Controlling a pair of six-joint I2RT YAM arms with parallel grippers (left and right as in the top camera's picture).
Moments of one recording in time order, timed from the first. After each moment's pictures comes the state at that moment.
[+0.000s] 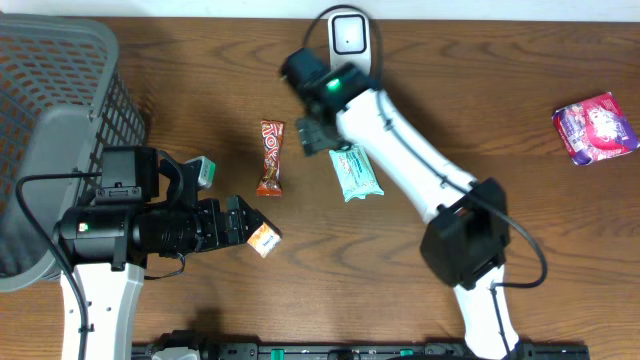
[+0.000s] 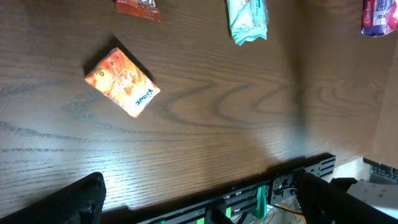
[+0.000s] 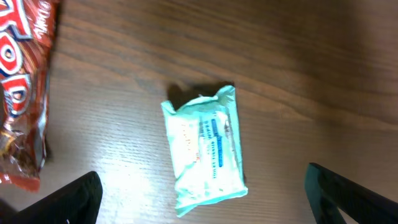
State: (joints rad) left arm 0.04 1.08 1.12 -1.33 0.56 -0.15; right arm 0.63 2.21 2.11 -1.30 0.19 0.39
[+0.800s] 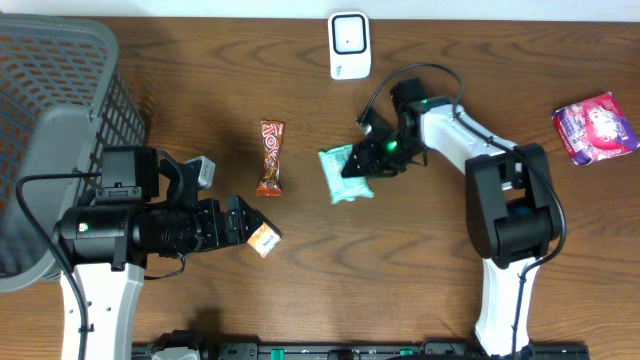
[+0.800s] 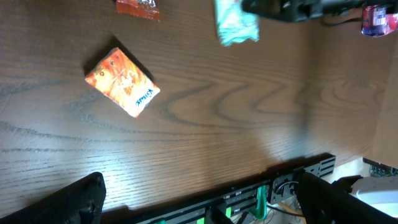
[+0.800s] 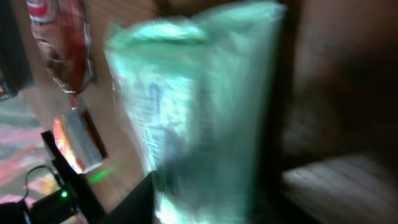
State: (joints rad) left arm 0.04 1.08 1.12 -1.33 0.56 -0.15; right arm 0.29 2.19 1.48 -0.79 -0.74 0.04
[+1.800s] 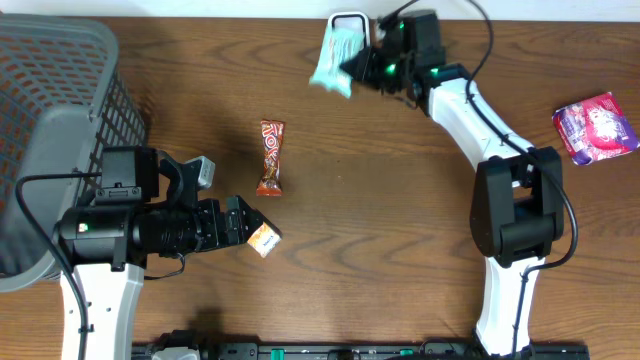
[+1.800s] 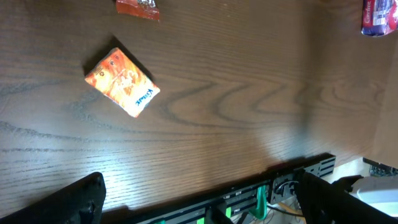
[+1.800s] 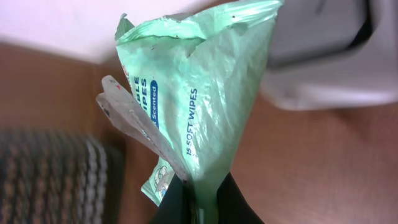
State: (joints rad) left arm 0.04 1.08 1.12 -1.33 0.56 -0.15; right arm 0.25 2.19 1.73 -0.21 -0.58 0.68
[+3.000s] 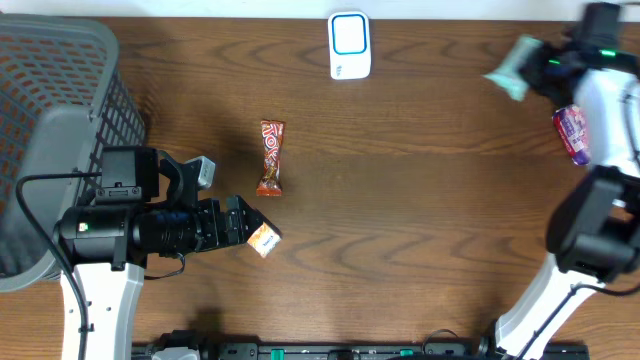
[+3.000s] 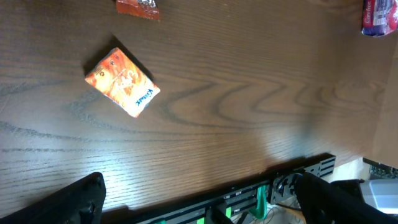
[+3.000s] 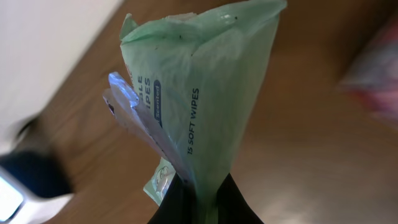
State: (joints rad) left arm 0.04 1.08 1.12 -1.33 0.56 -0.15; right arm -0.32 2.10 1.86 -0.79 -0.21 0.50
